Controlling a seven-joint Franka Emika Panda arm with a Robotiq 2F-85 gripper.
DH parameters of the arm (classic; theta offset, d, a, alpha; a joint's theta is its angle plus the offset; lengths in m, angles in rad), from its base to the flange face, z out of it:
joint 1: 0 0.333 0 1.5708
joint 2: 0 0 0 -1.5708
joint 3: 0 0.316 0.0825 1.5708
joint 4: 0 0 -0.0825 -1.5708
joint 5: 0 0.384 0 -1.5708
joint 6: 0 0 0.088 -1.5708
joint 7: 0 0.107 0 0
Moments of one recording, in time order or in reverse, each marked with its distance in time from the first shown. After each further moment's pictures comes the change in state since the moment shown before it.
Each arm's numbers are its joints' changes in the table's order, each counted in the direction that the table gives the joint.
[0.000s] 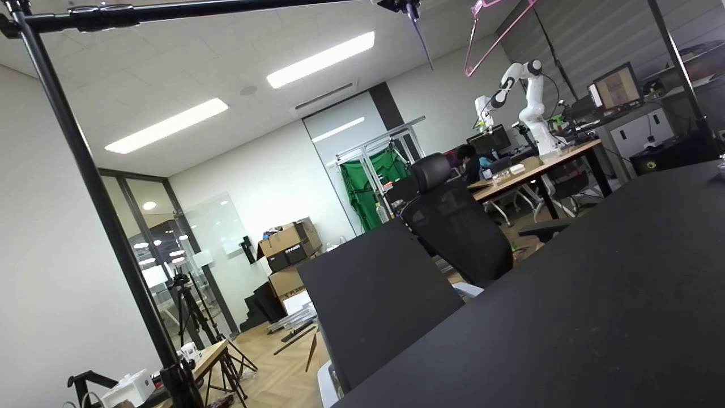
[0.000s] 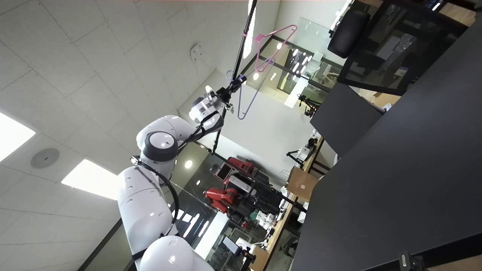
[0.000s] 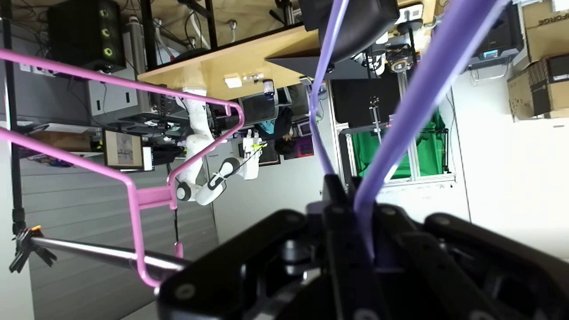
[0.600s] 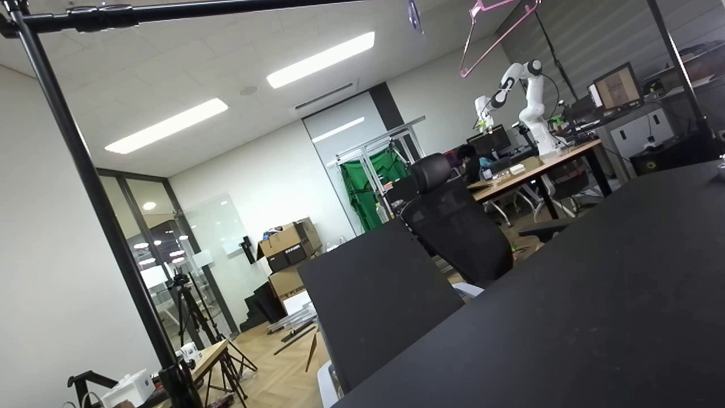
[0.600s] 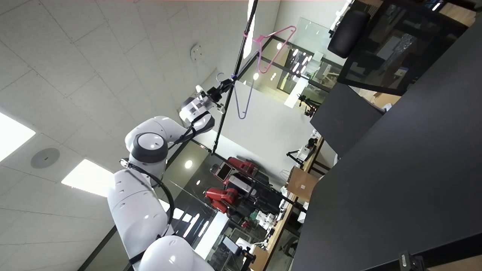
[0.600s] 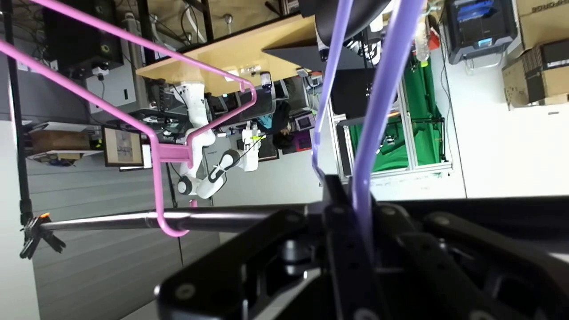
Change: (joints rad) arm 0.002 0.095 0.008 -0.054 0.032 0.016 -0.015
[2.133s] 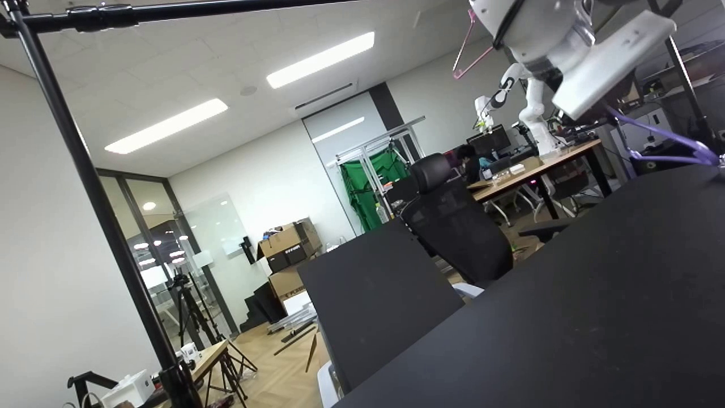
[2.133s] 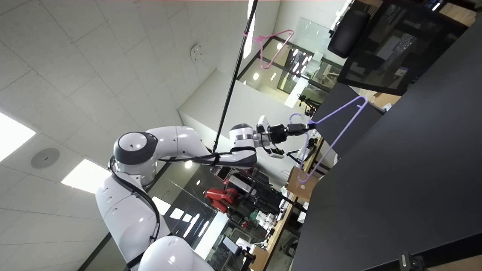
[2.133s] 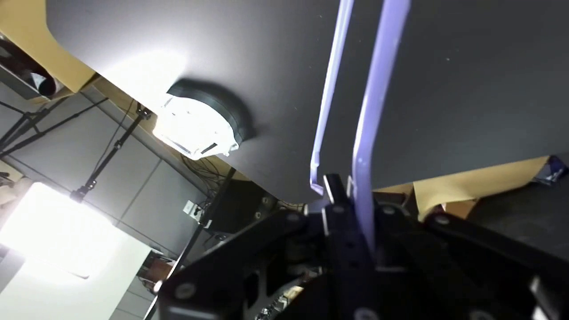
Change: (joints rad) arm -0.010 0.090 -0.137 -0.908 0.089 -0.005 0.135
